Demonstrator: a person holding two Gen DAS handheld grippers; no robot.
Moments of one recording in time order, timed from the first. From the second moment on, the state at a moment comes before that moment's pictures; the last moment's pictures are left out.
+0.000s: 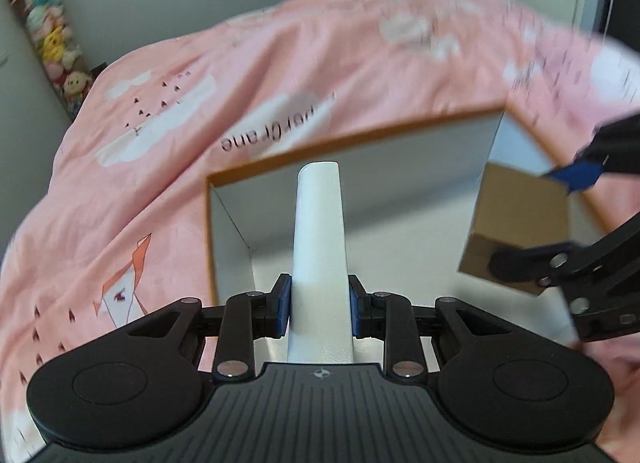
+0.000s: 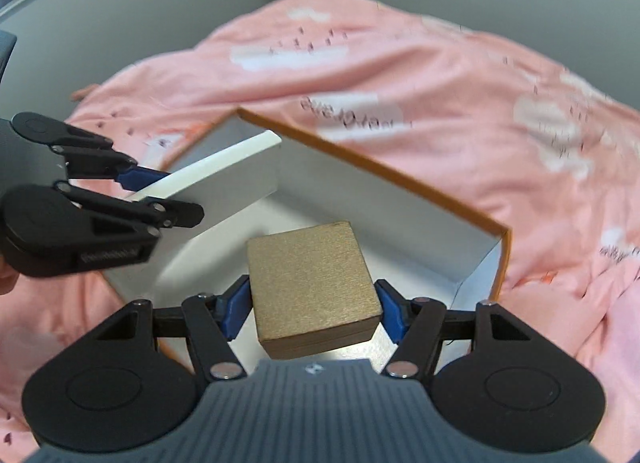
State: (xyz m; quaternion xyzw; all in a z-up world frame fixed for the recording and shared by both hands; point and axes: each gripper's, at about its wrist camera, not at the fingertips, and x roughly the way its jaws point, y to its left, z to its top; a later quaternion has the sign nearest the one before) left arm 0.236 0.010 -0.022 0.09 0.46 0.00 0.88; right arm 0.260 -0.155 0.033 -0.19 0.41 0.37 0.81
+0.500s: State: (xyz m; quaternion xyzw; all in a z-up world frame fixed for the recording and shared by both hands) left arm 0.252 -0.033 -0.089 0.30 0.52 0.04 0.80; right arm 0.301 -0.145 -0.026 -0.20 0.45 0.39 0.78
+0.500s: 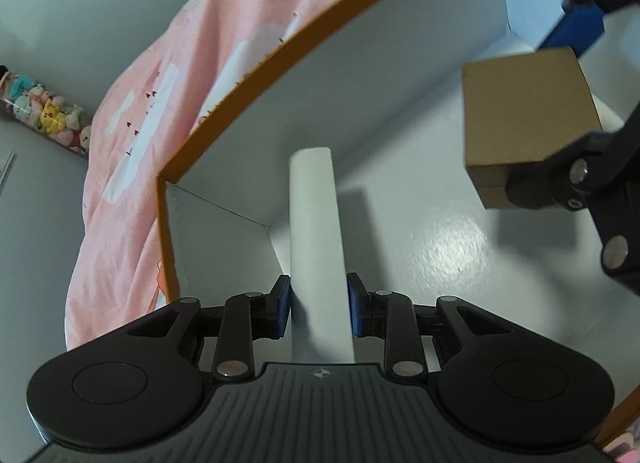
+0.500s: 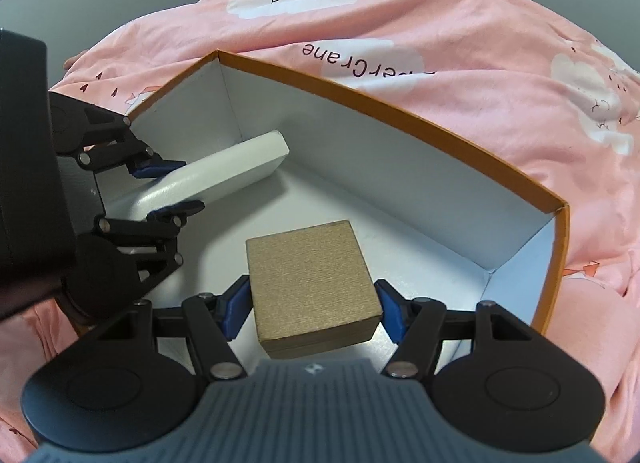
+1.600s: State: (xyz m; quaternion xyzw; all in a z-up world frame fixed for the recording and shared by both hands) left arm 0.256 -0.020 -0.072 0.17 0.54 -0.13 0.81; right arm 0.329 -0.134 -0.044 -0.27 0.48 0.35 0.76
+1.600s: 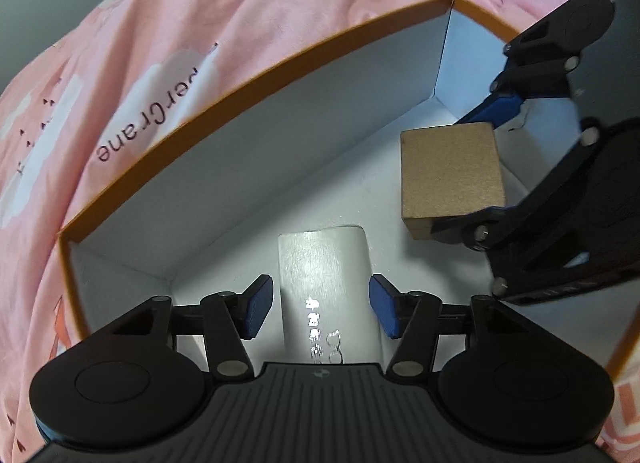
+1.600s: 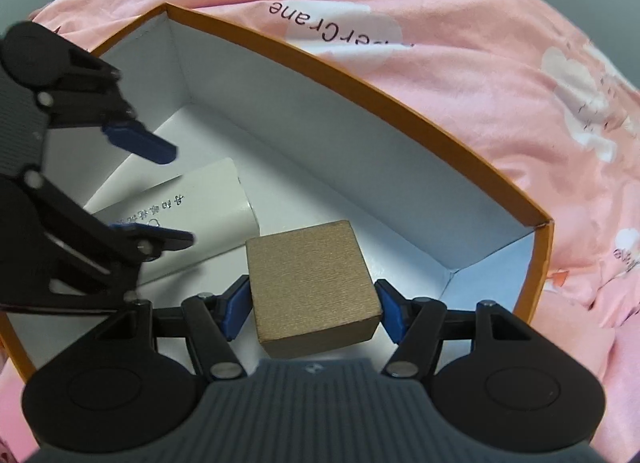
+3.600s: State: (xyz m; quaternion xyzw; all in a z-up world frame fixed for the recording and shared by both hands) left arm 0.252 0.110 -0.015 -0.04 0.47 0.02 0.88; right arm 0.401 -0.081 -0.038 0.08 0.62 0.30 0.72
